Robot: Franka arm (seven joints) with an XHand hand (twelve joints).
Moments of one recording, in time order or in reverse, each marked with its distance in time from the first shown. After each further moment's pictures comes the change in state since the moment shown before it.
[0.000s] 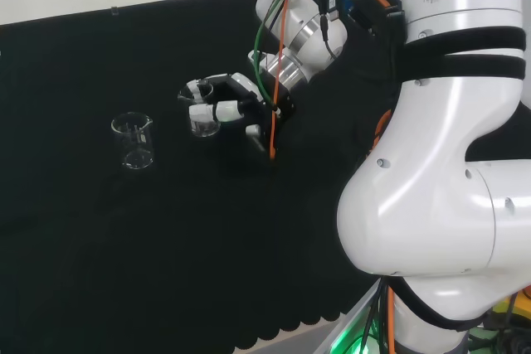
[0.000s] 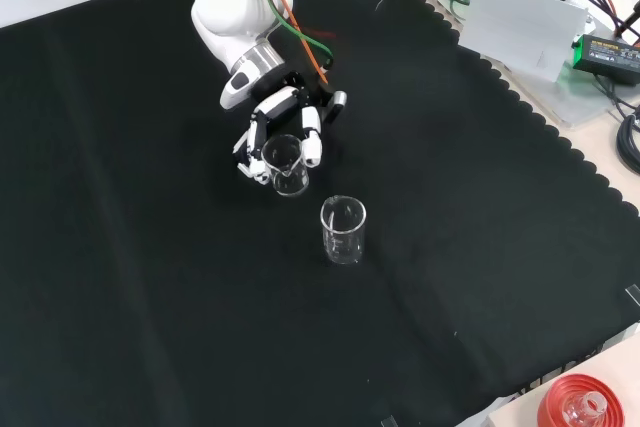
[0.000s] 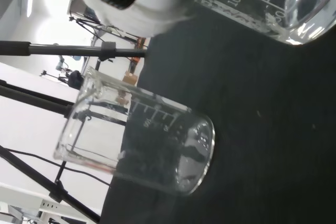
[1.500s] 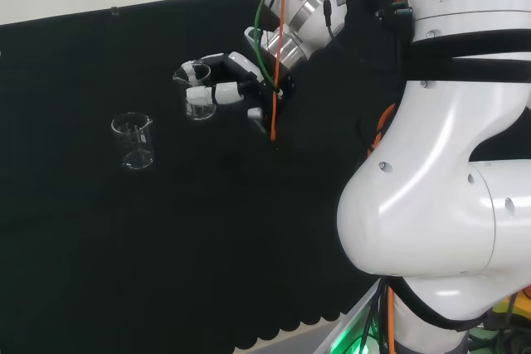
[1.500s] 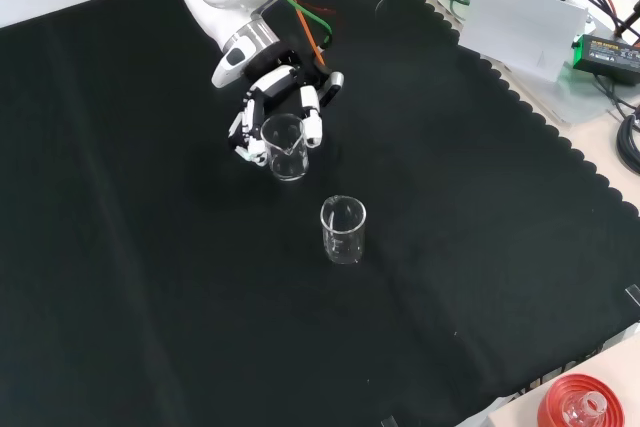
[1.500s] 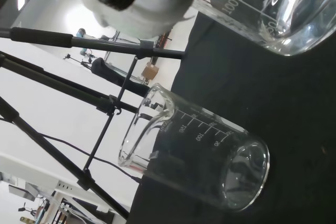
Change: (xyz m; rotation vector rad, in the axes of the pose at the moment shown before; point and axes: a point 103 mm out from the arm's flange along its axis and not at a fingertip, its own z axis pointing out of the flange) arm 0.040 0.003 -0.022 0.025 -0.035 -0.098
